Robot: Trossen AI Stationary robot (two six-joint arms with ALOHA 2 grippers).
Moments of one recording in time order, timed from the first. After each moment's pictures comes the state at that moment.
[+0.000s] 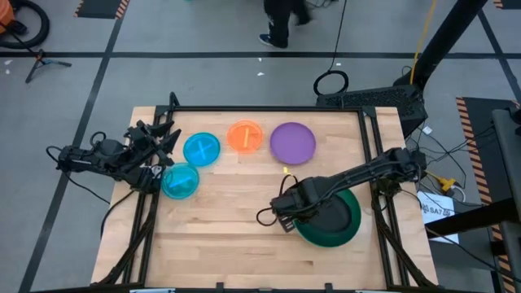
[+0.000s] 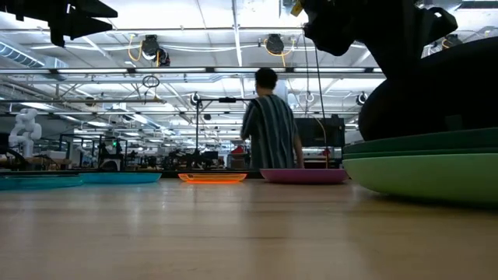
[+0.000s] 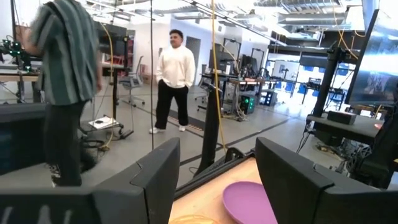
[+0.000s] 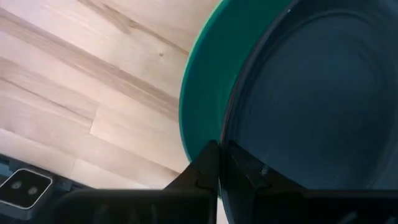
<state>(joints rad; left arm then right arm) -0.21 0.18 0.42 -0.03 -0.88 0.03 0.29 1.85 1.55 -1.27 -0.21 1.35</state>
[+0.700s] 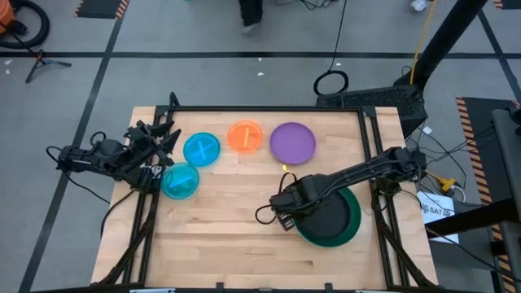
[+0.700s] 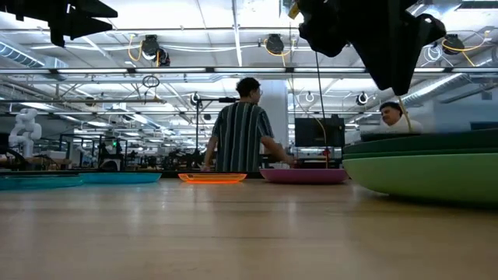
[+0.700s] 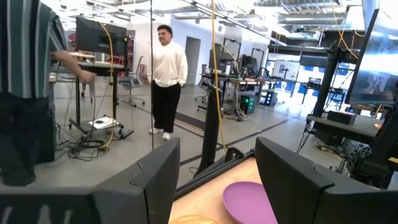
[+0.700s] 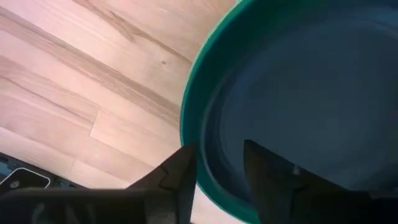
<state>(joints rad) -0.21 0.18 0.42 -0.03 -0.88 0.03 0.28 1.85 1.55 -1.27 -0.19 1.29</state>
